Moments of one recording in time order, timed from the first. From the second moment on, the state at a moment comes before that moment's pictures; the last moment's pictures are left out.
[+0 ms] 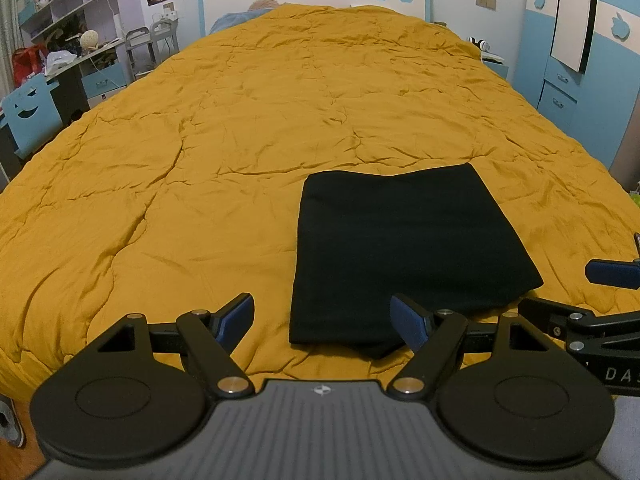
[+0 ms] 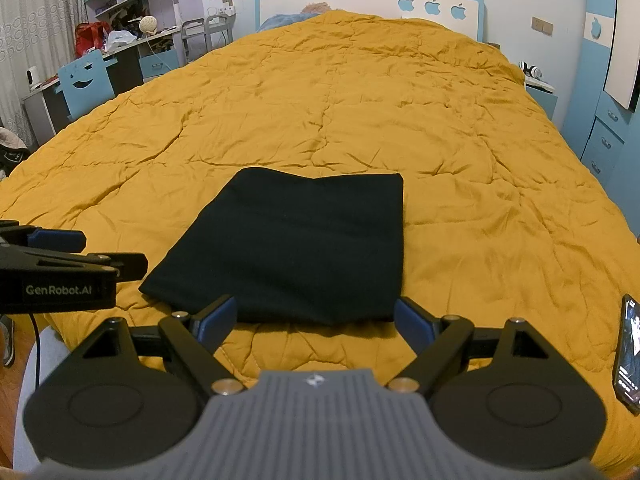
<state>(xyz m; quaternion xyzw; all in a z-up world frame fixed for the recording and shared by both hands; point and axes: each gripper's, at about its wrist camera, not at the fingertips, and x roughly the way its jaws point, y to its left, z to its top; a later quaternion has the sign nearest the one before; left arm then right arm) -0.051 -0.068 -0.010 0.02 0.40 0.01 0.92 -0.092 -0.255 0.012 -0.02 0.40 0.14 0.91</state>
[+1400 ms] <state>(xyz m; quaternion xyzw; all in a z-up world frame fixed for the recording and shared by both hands) -0.047 -0.067 -0.016 0.02 0.41 0.00 0.91 -0.092 -0.255 0.016 -0.02 0.40 0.13 0.91</state>
